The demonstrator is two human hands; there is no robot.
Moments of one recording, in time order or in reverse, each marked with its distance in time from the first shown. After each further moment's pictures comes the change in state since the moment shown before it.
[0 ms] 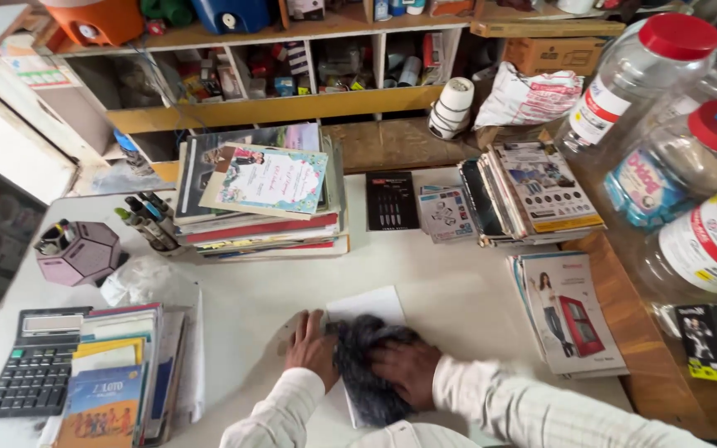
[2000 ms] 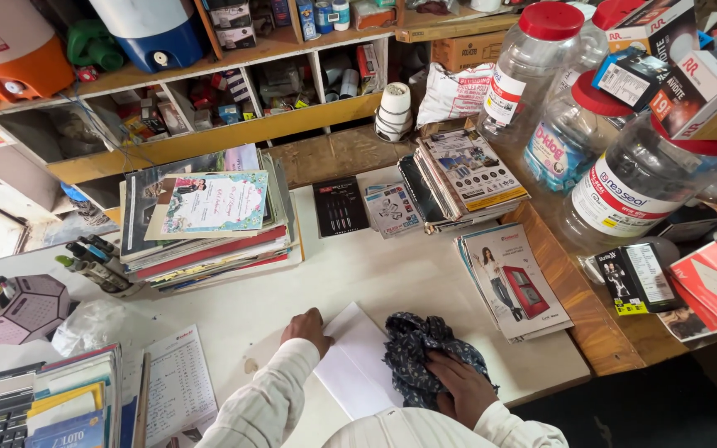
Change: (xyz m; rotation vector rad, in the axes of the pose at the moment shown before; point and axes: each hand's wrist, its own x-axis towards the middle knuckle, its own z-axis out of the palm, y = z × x) left_hand 0.071 0.037 0.018 -0.101 -0.062 -0.077; right_hand -0.173 -0.030 0.055 0.078 0.283 0.772
